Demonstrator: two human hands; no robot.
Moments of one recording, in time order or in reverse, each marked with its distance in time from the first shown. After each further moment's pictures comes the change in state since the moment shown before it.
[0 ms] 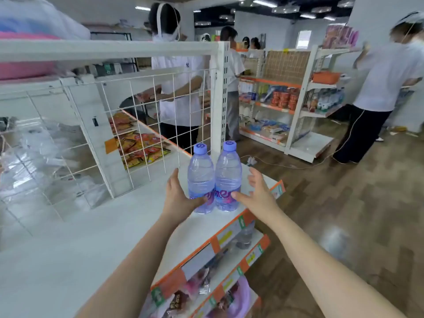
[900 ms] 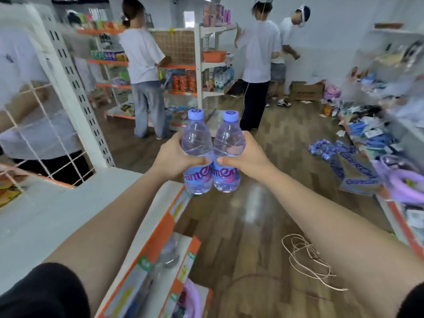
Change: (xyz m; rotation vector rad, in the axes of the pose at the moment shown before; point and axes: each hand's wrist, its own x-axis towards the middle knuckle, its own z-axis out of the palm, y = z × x) left_hand 0.095 0.156 0.212 0.006 -0.545 0.419; right_hand 0.042 0.076 -0.208 -0.002 0.394 0.103
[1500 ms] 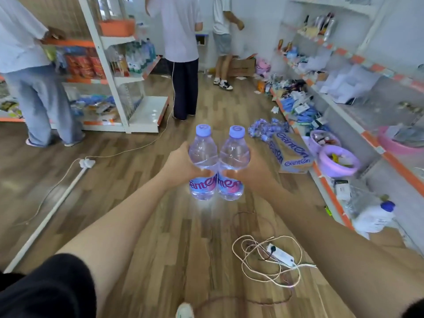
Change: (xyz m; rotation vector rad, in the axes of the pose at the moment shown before) left_hand 0.293 0.069 0.315 -0.037 -0.410 0.057; right_hand 0.200 0.251 -0.246 -0.099 0.280 0.285
